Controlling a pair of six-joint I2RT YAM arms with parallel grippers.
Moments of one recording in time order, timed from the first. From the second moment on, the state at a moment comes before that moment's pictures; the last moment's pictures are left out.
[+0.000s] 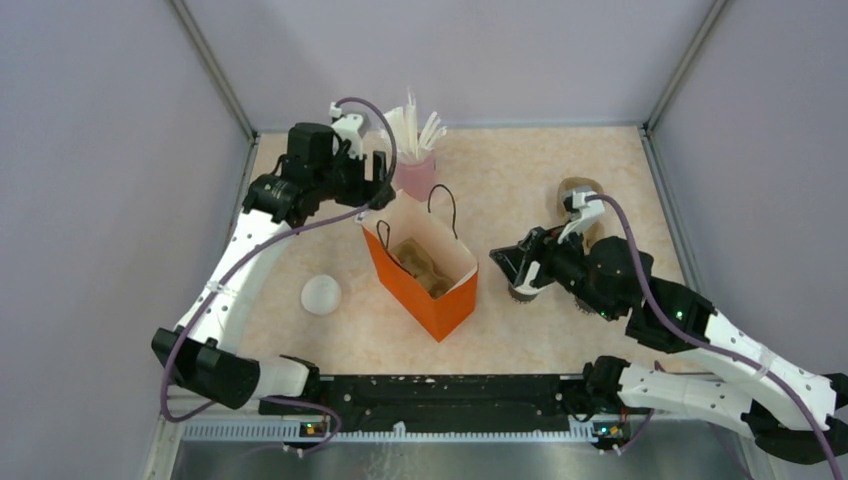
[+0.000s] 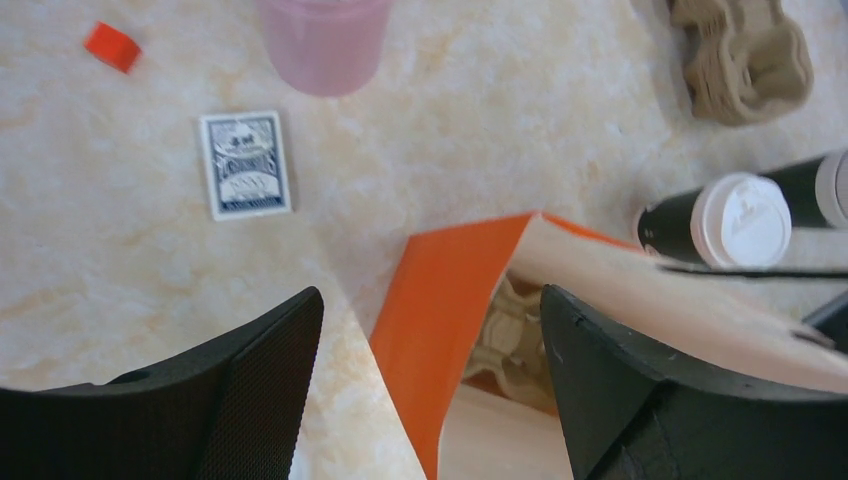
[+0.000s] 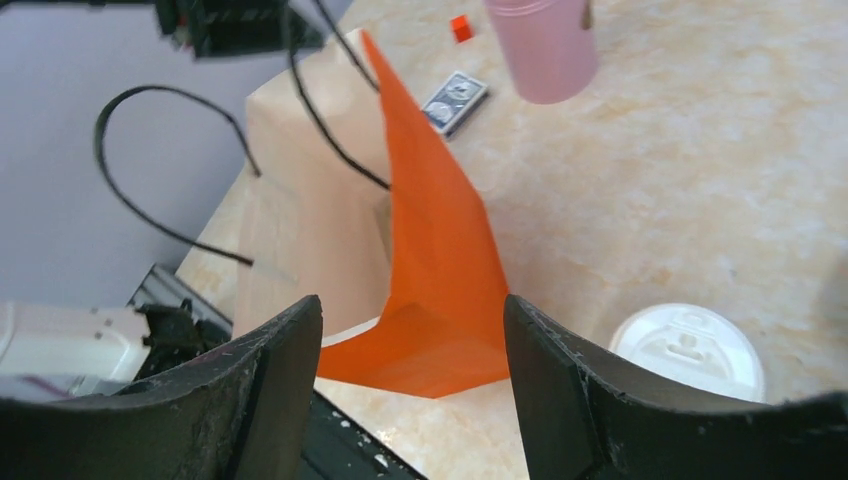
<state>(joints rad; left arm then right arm) -0.34 1.35 1.52 -0.76 0.19 -0.15 1.05 0.72 0.99 -0.47 0.35 0.50</state>
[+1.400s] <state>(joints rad) -0.35 1.18 1.18 -0.48 0.20 -0.57 0.68 1.16 0.99 -0.80 0.31 0.48</state>
